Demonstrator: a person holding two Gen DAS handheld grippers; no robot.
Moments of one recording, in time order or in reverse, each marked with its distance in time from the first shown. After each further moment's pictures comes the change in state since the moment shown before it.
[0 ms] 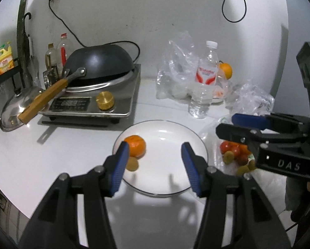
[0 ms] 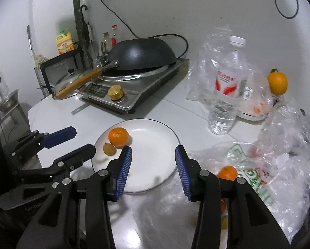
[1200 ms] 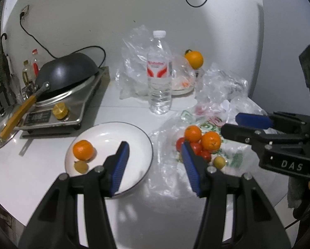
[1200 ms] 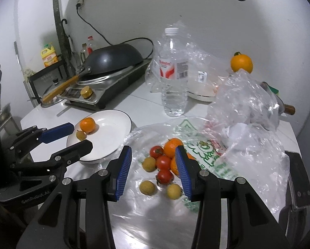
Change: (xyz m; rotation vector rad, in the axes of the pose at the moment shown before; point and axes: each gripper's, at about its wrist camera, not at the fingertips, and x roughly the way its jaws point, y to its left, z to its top) left arm 0.009 -0.103 0.001 0.126 0.034 -0.063; right arm -0.055 -0.084 -0.051 0.110 -0.032 -0.063
